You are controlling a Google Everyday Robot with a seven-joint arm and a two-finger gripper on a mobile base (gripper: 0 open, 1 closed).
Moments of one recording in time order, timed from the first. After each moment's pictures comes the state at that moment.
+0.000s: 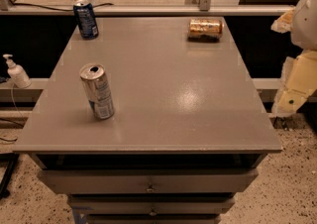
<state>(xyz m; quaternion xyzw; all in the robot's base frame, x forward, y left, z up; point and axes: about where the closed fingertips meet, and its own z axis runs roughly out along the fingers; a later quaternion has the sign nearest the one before) 0.438 -0.216 0.978 -0.60 0.78 -0.04 0.16</state>
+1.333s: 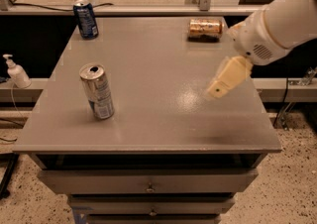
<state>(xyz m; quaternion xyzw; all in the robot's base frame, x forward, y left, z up) 0.516 -0.143 0.932 -0.54 0.78 0.06 0.31</state>
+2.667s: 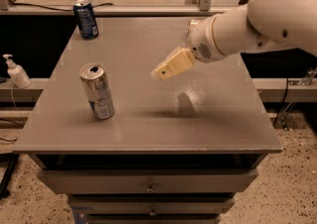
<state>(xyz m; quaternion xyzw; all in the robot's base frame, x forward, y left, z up) 0.587 -0.042 0.918 -0.45 0.76 0.16 0.43</state>
